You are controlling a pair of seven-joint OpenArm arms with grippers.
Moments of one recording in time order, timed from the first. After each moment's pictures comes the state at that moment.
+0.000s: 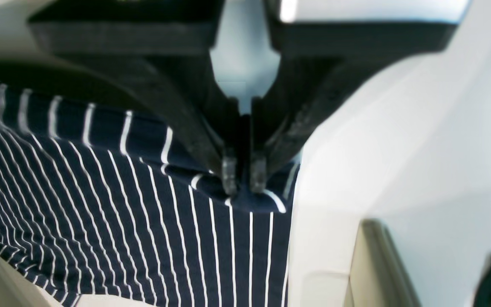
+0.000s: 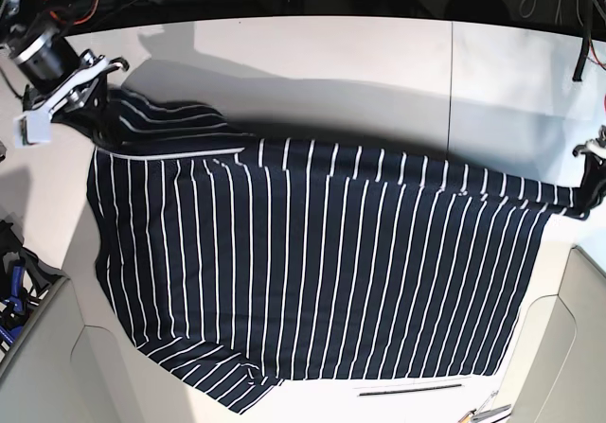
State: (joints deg) left arm 13.5 -33.7 -34.4 79.9 -47.1 -36.2 24.9; right arm -28.3 12.2 29.6 116.8 45.7 32.7 -47.5
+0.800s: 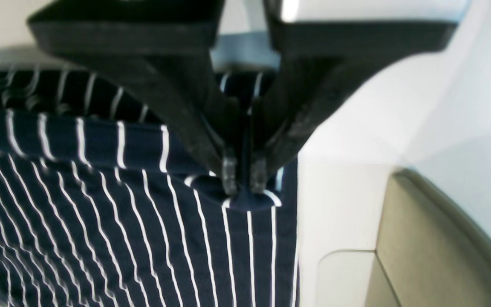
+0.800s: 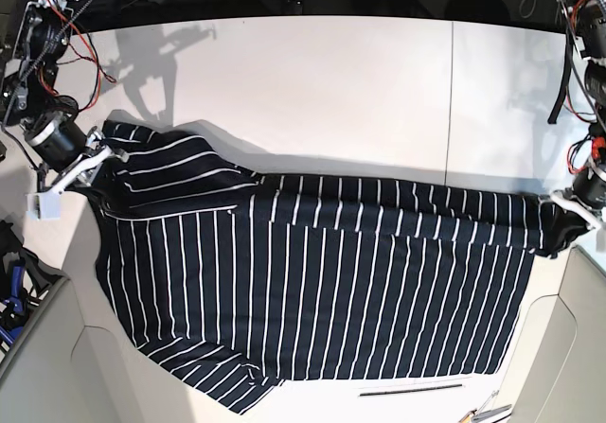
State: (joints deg) left arm -6.3 -32.5 -20.3 62.9 -29.8 -33.3 15.0; right arm -5.0 13.6 23.1 91.9 41.3 32.5 -47.9
